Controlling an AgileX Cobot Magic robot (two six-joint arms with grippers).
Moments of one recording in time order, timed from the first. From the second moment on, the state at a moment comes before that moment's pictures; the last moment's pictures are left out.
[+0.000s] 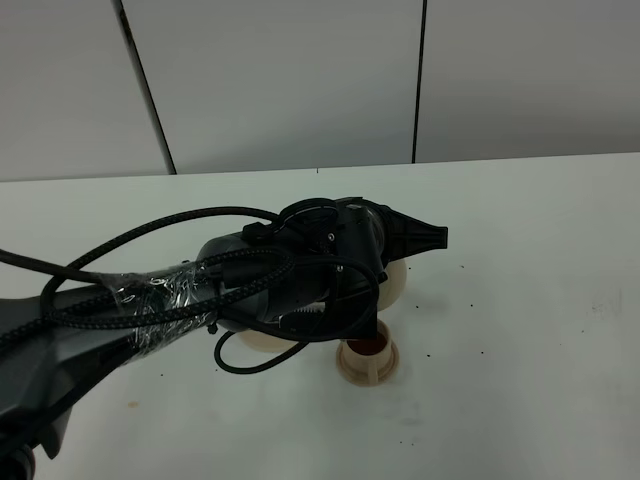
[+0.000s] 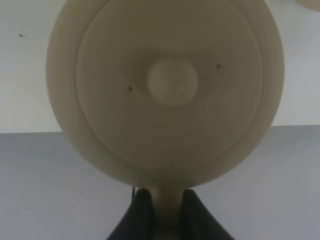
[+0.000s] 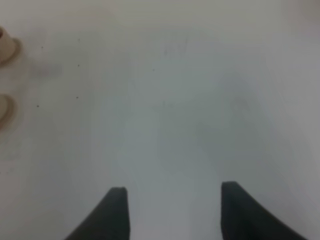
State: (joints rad) left arm -0.81 2.06 -1.53 0.94 0.50 1.87; right arm -0.01 0.04 -0.48 0.09 1.07 0.05
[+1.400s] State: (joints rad) left arm -0.82 2.06 -1.53 0.94 0.53 1.90; right arm -0.01 0.04 -0.48 0.09 1.07 0.05
